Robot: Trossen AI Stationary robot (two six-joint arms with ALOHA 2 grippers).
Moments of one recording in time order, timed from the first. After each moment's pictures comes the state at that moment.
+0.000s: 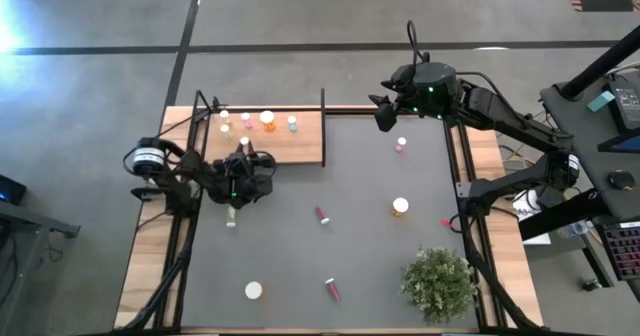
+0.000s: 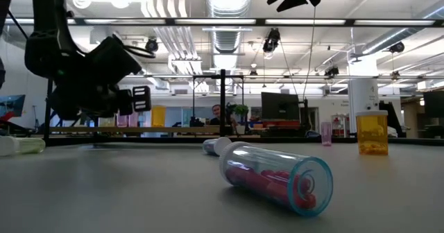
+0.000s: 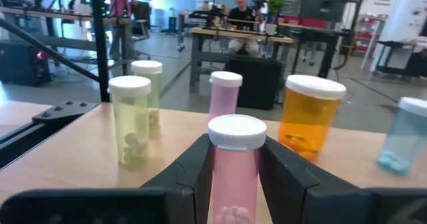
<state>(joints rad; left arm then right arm) 0.10 1.68 0.31 0.67 -1.52 -0.89 -0.40 1.29 1.48 -0.65 0.24 0.10</state>
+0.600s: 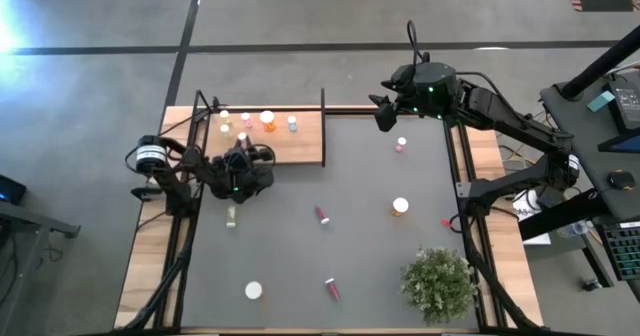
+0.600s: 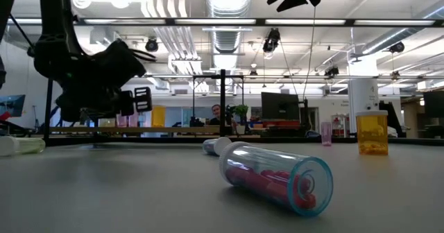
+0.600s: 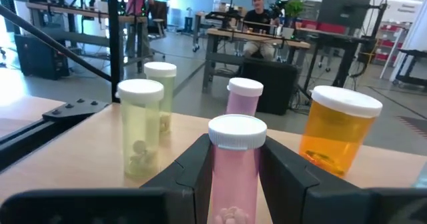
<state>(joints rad) 0.18 1.70 0.33 0.68 -1.50 -0.91 -0.40 1.29 1.48 -0.65 0.24 0.10</state>
